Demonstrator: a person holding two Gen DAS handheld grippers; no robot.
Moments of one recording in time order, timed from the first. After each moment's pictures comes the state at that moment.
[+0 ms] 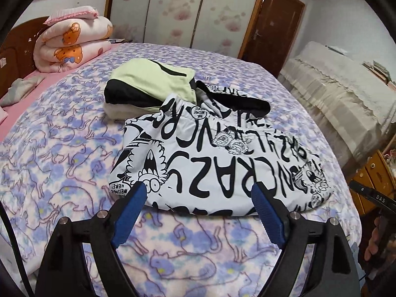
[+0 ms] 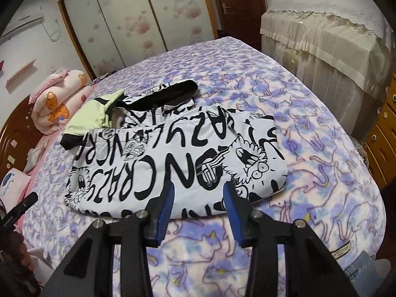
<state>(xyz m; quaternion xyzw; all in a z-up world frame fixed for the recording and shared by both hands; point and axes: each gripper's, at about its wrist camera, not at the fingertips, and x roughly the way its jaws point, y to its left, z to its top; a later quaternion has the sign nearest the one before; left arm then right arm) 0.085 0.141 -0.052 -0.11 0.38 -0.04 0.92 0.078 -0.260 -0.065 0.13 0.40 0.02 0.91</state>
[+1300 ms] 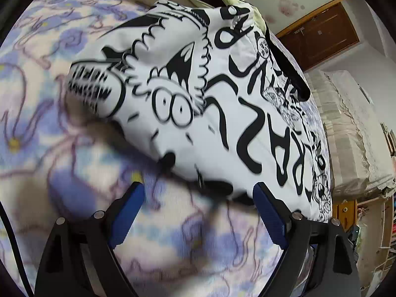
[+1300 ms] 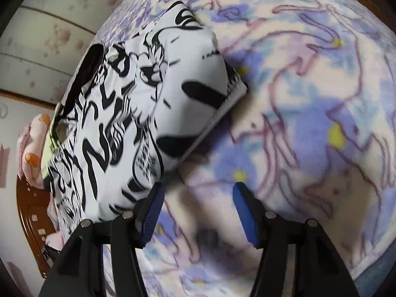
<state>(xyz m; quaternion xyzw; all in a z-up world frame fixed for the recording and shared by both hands) 0.162 0.189 -0.243 -0.33 0.50 -0.05 0.80 0.117 -0.354 -0.242 0.39 0.53 -0.04 0.75</state>
